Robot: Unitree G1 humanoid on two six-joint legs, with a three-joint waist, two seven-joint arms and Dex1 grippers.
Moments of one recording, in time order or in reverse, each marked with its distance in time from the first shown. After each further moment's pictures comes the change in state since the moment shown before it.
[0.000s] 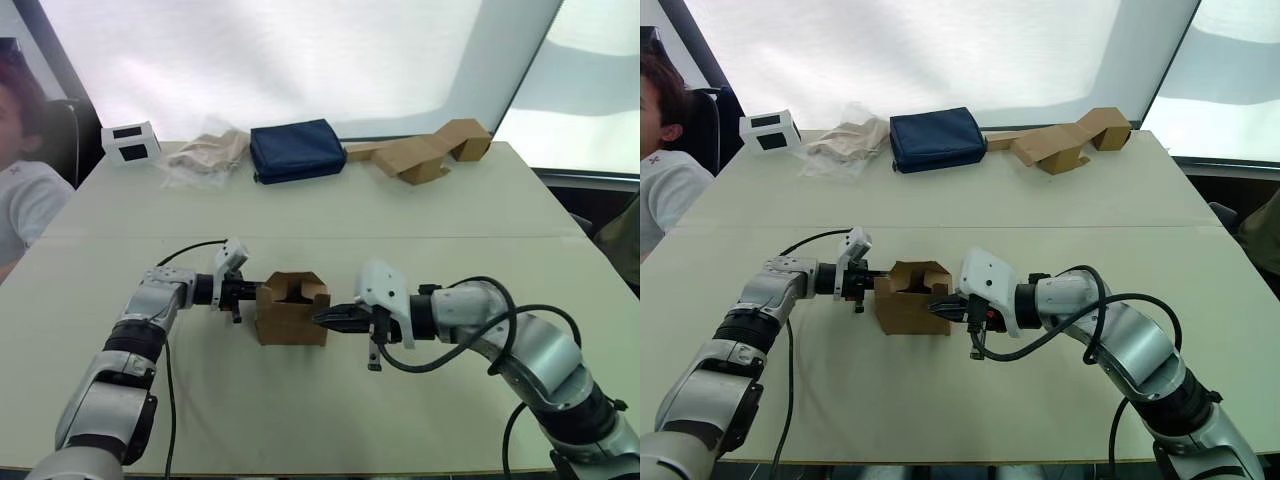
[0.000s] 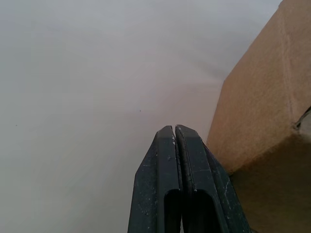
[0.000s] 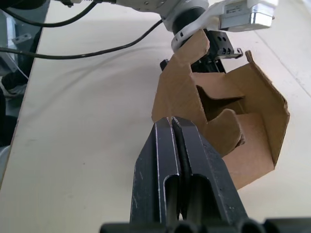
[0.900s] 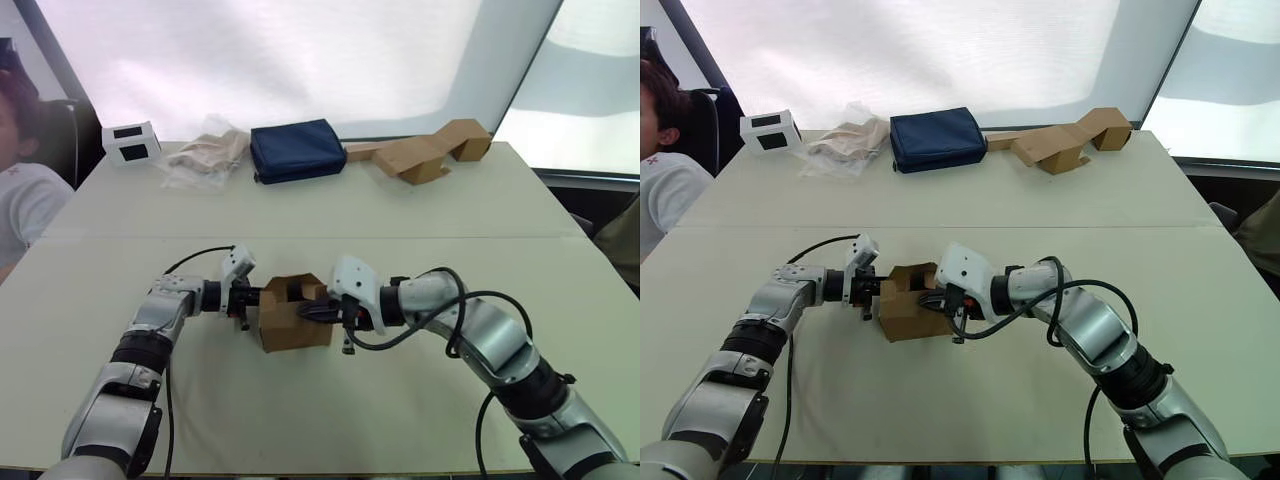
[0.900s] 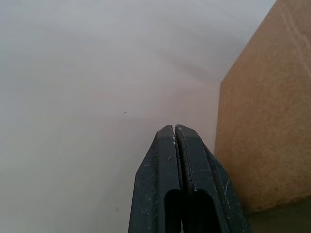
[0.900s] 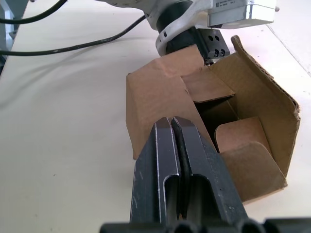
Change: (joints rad) left arm 0.051 -0.035 0.025 -0.062 0.001 -0.013 0.058; right arm -0.056 0.124 0.102 0.223 -0.111 -0.071 0.022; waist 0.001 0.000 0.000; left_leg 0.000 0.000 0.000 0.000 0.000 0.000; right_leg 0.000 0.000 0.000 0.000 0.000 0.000
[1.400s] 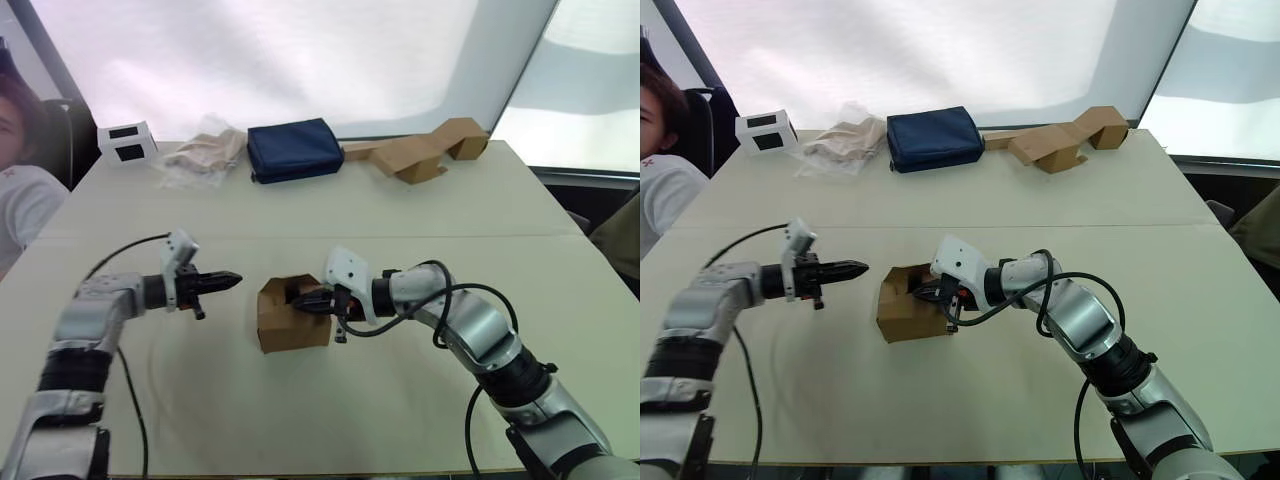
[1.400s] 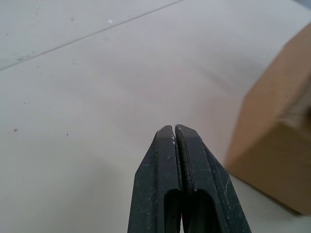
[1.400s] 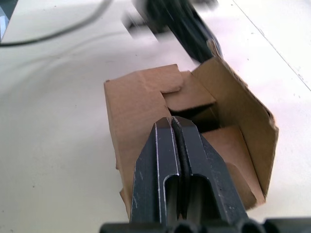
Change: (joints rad) left arm 0.221 0.248 0.263 -0.490 -0.237 0.356 0.065; right arm -0.043 0.047 0.009 0.101 -0.040 -0.062 0.027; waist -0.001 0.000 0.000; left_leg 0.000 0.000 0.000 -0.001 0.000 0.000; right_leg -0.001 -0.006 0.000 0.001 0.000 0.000
